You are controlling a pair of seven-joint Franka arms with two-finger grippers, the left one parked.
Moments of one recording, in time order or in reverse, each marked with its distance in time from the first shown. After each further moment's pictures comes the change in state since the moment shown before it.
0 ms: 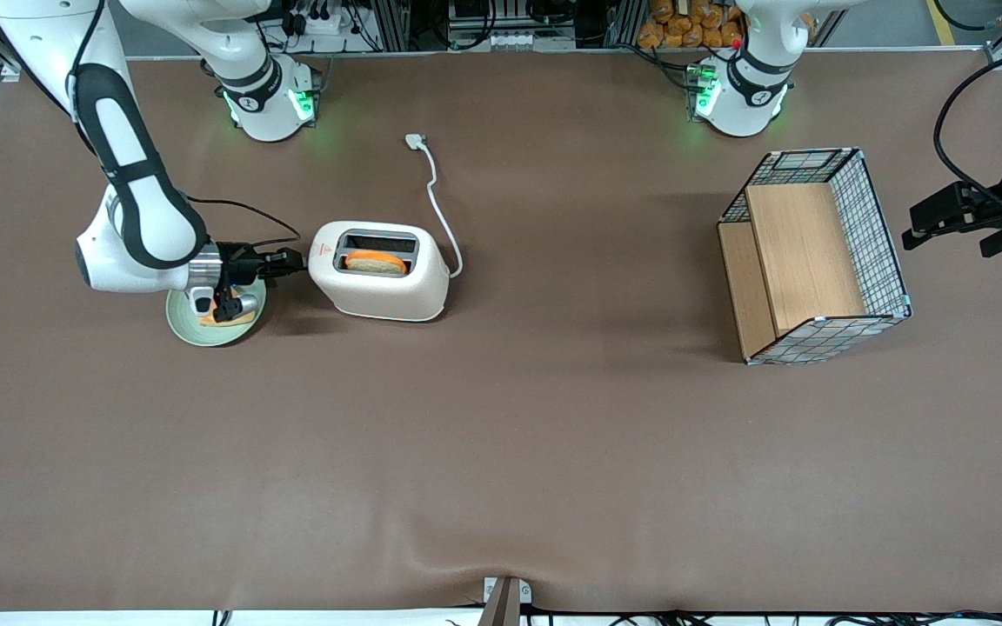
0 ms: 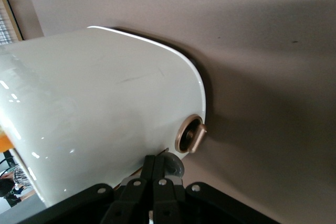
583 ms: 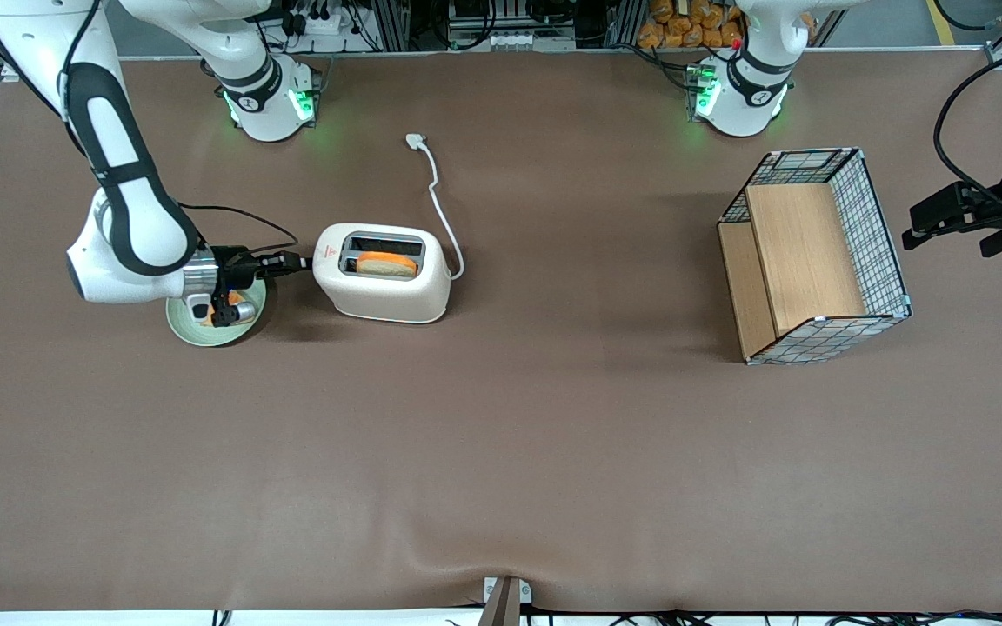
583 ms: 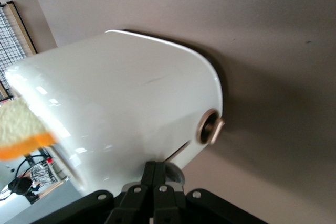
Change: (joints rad) arm 0.000 0.007 -0.014 0.124 -0.086 -0.157 0.180
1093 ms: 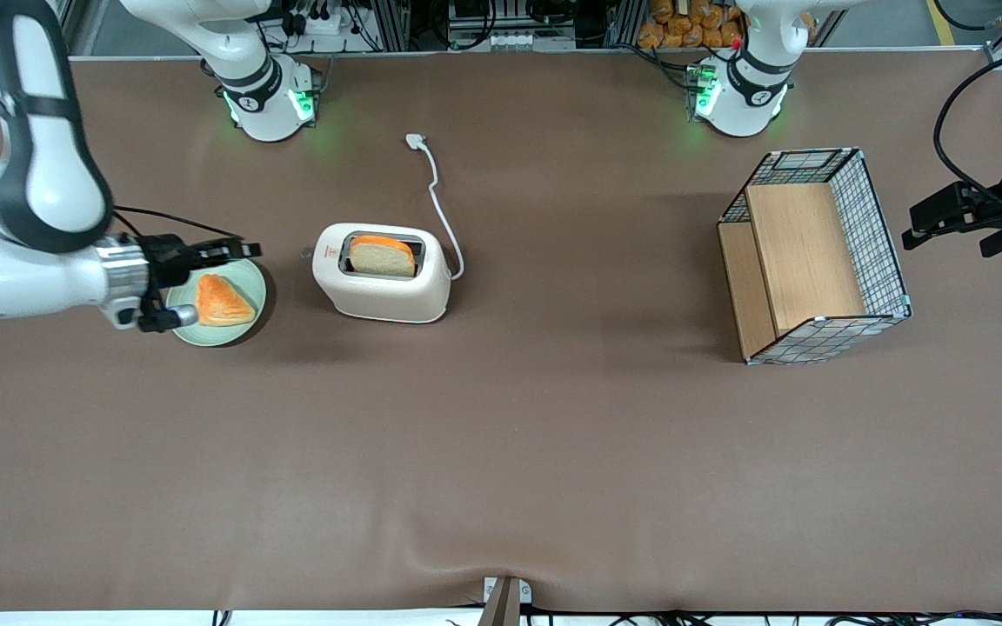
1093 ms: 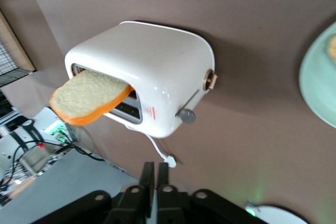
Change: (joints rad) arm -0.025 -0.068 -0.014 0.377 -0.271 -0.368 0.326
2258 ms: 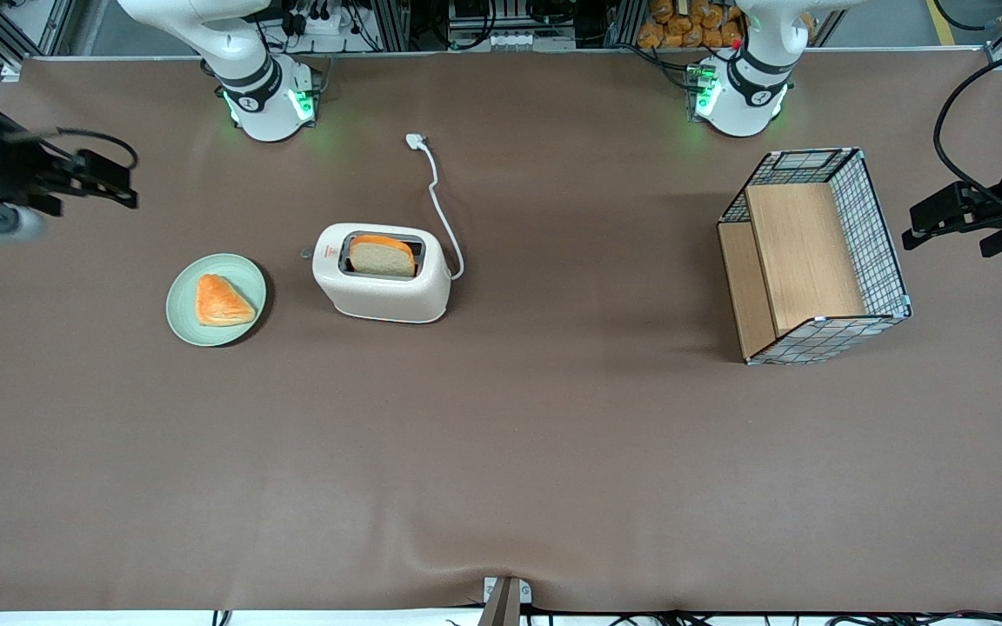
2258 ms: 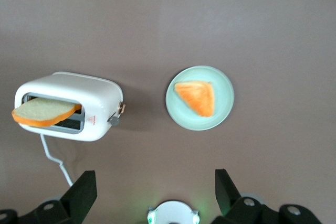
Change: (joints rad) arm 0.097 -0.199 0.013 0.362 -0.498 -0.109 0.162
